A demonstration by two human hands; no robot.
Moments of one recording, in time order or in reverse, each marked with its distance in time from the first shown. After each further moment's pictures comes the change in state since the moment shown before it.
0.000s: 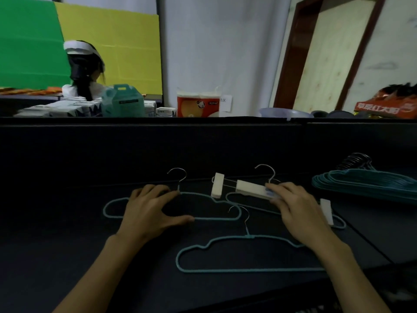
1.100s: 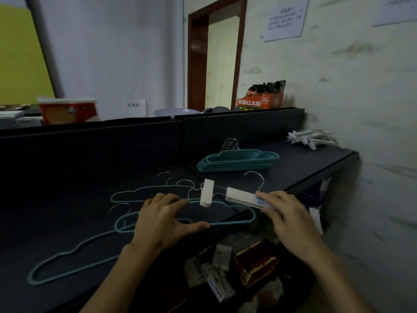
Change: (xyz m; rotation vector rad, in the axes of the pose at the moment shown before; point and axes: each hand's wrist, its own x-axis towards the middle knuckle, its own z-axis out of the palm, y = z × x) left_hand 0.005 0.277 0.007 -0.266 0.048 0.293; right_hand -0.186 0.117 -0.151 0.008 0.164 0.295
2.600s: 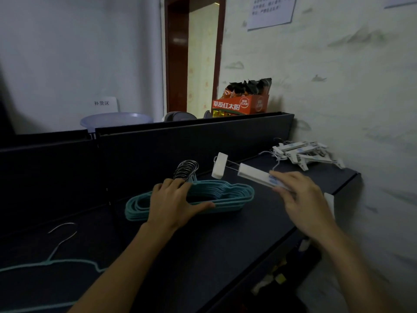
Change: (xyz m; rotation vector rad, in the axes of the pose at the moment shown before) left_hand 0.266 0.095 0.195 -0.004 0.107 -0.003; right_hand 0.200 0.240 -0.017 -0.069 0.128 0.052
